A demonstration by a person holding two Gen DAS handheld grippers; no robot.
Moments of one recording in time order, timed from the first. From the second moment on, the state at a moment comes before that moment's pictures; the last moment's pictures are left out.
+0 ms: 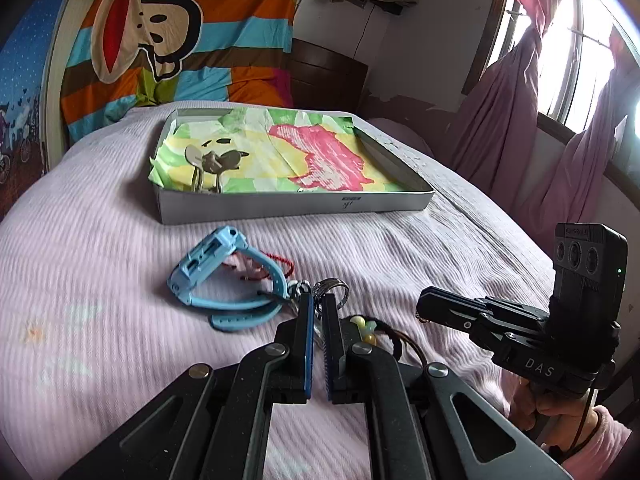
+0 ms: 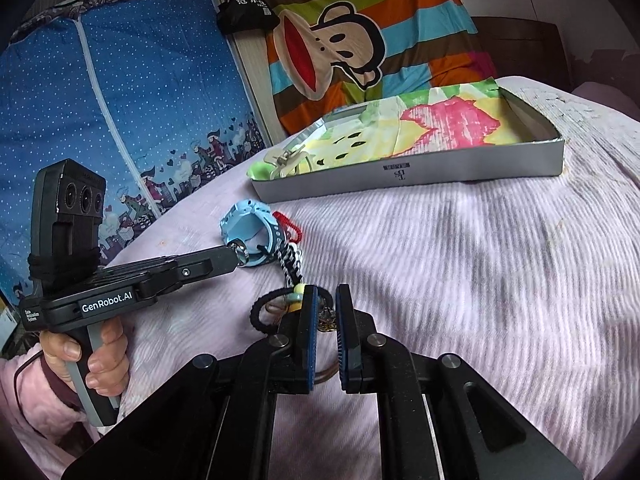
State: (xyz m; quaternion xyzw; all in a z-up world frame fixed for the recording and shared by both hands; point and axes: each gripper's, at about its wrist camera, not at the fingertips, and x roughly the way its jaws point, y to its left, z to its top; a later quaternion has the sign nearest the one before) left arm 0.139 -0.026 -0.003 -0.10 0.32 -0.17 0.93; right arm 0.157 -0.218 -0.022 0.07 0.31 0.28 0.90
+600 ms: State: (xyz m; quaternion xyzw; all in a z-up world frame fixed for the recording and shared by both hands) left arm 0.265 -0.028 0.025 -0.09 0.36 -0.09 0.92; right arm 0.296 -0.209 0.029 0.08 0.31 0.23 0.92
